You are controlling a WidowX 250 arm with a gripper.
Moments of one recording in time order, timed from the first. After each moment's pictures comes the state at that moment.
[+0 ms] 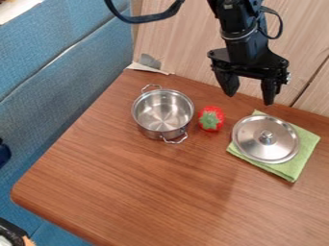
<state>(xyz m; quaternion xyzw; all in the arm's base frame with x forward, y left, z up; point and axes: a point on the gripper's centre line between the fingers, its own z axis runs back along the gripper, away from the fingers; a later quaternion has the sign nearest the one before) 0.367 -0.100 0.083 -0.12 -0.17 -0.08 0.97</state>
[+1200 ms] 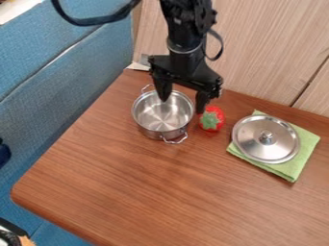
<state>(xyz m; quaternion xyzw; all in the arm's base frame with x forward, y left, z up) 0.338 -0.015 0.058 0.03 -0.13 0.00 0.99</state>
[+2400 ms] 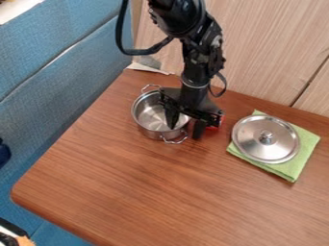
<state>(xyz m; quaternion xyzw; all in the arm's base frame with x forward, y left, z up) 0.358 -0.015 -0.015 0.06 -0.07 0.01 1.00</state>
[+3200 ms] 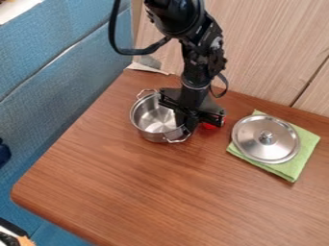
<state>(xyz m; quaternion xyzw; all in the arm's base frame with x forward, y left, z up) 0.353 -0.019 -0.001 0.06 -0.09 0.01 0.99</state>
